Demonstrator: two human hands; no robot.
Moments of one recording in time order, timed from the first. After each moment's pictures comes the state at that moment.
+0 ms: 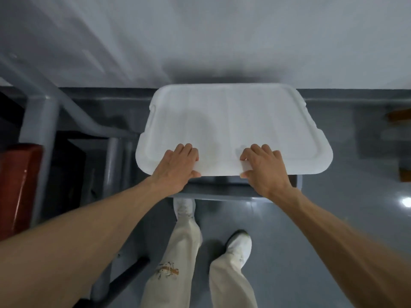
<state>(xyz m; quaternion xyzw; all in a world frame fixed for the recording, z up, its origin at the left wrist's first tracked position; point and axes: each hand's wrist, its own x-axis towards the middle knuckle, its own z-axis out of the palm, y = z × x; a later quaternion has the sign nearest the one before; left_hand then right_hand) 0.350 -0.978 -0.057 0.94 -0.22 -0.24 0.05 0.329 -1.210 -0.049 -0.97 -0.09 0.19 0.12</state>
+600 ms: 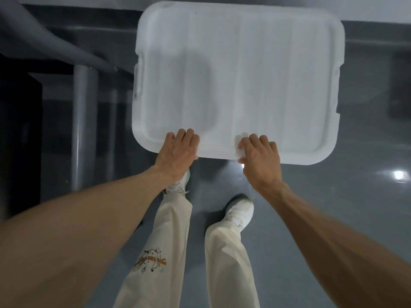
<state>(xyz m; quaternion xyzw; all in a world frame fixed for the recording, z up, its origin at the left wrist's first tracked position) 0.261 -0.968 -0.186 0.94 -0.26 -0.19 -0.09 0.238 -1.181 -0.185 -0.98 -0.06 0.14 0.11</state>
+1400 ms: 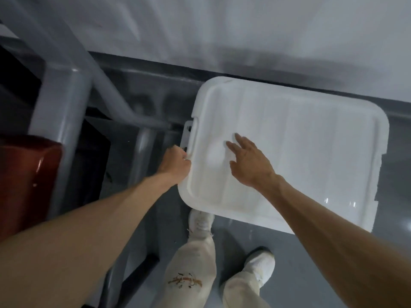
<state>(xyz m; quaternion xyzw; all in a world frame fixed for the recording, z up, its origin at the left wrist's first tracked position) 0.388 -0.862 -0.156 0.85 0.26 -0.32 0.31 0.415 -1.060 -0.153 -0.91 -0.14 0.34 0.17</state>
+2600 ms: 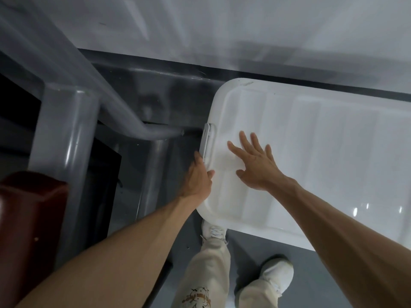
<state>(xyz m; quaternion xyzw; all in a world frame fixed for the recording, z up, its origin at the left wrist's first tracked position) 0.384 -0.870 -0.193 0.85 0.26 -0.33 0.31 0.434 -1.030 -0.195 -0.89 -0.15 0.38 0.18</state>
